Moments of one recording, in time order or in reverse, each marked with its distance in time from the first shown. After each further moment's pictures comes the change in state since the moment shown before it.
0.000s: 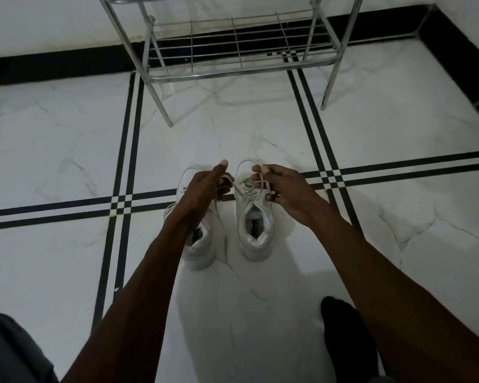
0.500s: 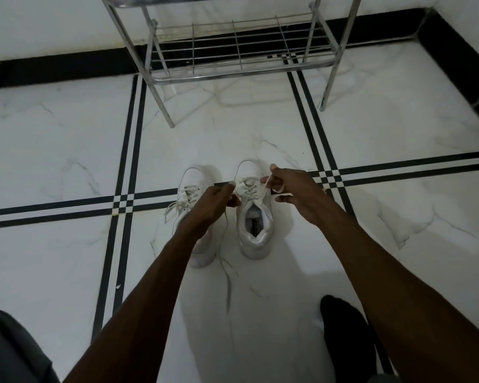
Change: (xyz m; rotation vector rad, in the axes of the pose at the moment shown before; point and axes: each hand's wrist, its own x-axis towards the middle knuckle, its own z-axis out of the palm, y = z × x) left_hand -0.014 -0.020 0.014 0.276 -0.039 -0.042; right_hand -0.005 -0.006 -0.013 -0.148 0.117 0.090
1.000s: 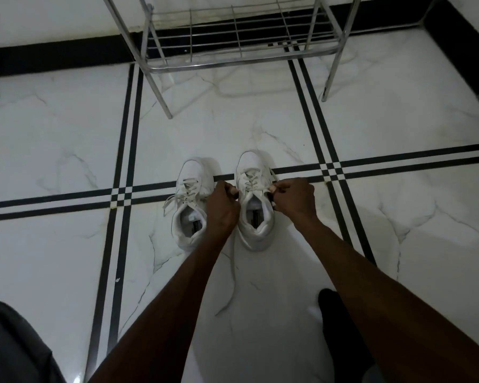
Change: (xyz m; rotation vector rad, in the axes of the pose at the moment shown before) left_hand 0.006 -0.024 0.048 0.159 0.359 0.073; right_hand 0.011 0.057 0.012 -0.406 0.385 -0.135
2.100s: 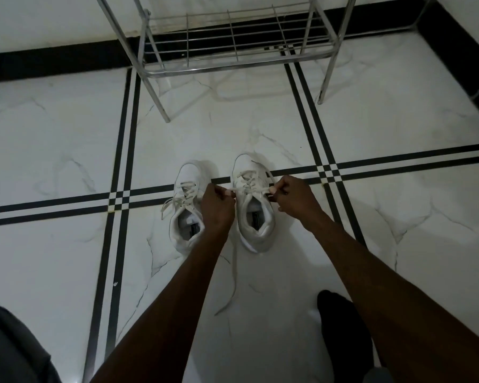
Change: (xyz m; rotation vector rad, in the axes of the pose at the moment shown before) left_hand 0.009 -0.003 0.007 -0.325 0.139 -0.192; right_hand 0.011 0.003 -0.014 -0.018 -0.176 -0.073
